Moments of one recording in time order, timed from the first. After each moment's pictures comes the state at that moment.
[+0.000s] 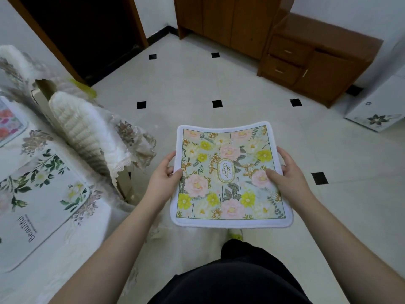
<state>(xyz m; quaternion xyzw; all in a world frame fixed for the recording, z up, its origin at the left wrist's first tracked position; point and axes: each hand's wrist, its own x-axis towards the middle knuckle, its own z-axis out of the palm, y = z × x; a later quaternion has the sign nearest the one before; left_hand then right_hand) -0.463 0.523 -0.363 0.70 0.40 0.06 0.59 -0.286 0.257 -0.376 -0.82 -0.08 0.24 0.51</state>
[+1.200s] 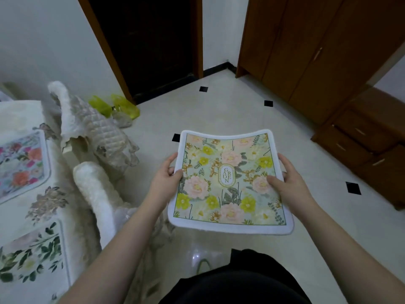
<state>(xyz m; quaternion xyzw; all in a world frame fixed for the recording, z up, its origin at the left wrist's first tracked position) -0.234 0.839 -0.340 0.64 0.50 0.17 0.55 0.003 0.633 -0.337 -0.79 -0.21 0.32 0.47</state>
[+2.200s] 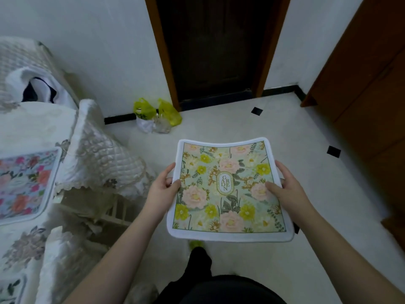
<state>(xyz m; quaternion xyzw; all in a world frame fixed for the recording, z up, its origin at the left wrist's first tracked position) -0.089 1.081 -0.353 0.51 0.61 0.27 0.54 0.221 0.989 -0.362 -0.73 -0.33 0.44 0.40</state>
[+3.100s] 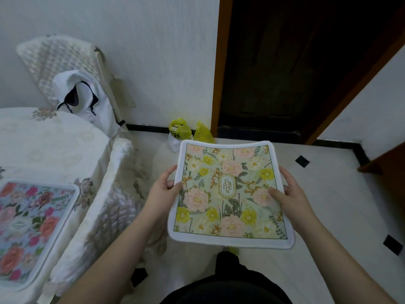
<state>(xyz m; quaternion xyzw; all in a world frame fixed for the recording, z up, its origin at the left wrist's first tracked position) -0.161 1.390 -0.345 0.44 0.66 0.33 0.51 0.164 1.380 -0.357 -0.66 -0.40 0.50 0.39</state>
